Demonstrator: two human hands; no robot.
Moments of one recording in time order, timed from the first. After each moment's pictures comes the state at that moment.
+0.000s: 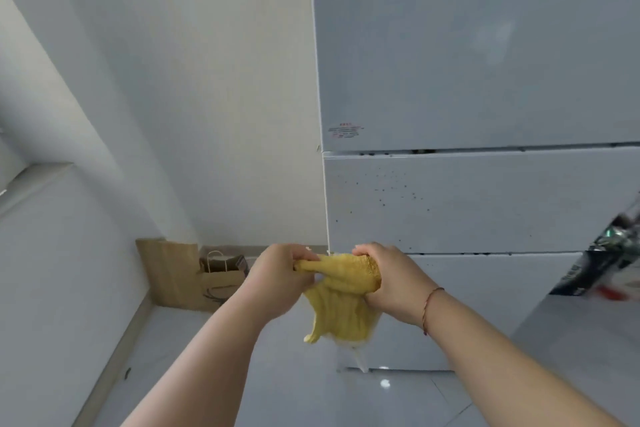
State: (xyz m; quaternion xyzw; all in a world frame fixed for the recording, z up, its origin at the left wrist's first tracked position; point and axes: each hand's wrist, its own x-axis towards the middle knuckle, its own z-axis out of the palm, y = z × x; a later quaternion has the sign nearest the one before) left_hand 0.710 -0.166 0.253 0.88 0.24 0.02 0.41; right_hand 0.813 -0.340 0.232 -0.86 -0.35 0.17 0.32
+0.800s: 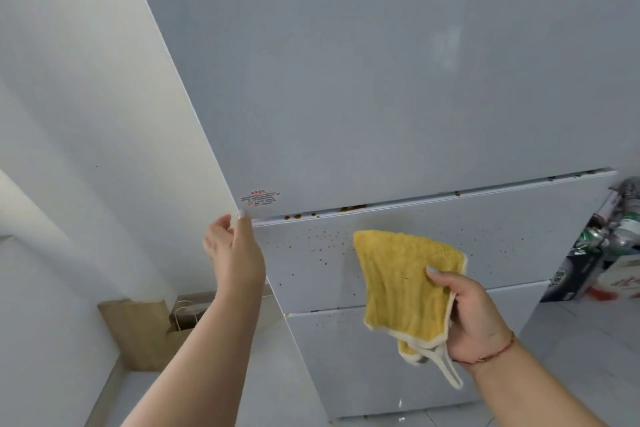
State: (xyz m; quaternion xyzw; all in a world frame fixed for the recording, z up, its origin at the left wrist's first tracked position) left_hand 0.869 -0.204 0.301 0.69 0.36 0.34 0.52; right_hand 0.926 -0.453 0.241 -0.36 0.05 0.35 0.86
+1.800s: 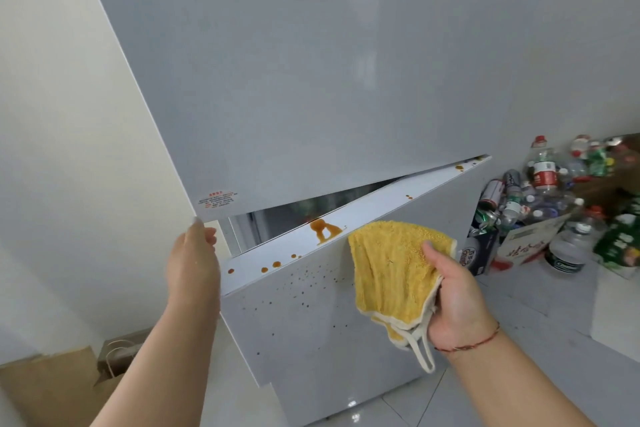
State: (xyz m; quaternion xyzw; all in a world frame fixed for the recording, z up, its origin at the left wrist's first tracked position) left_hand 0.846 -0.199 0.307 0.67 0.36 0.26 0.60; right_hand 0.854 -0.482 0.282 -0.39 0.13 0.17 0.90
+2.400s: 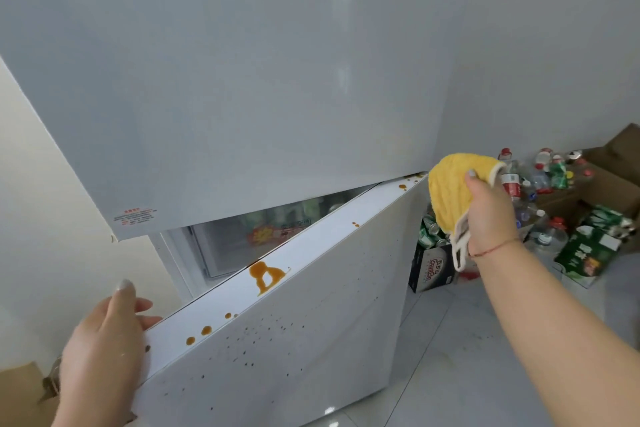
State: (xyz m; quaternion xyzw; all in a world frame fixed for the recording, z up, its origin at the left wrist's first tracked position) left_hand 0.792 -0.263 0.297 0.73 0.40 0.24 0.49; right_hand 0.977 -0.637 0.332 -0.69 0.12 -0.18 0.69
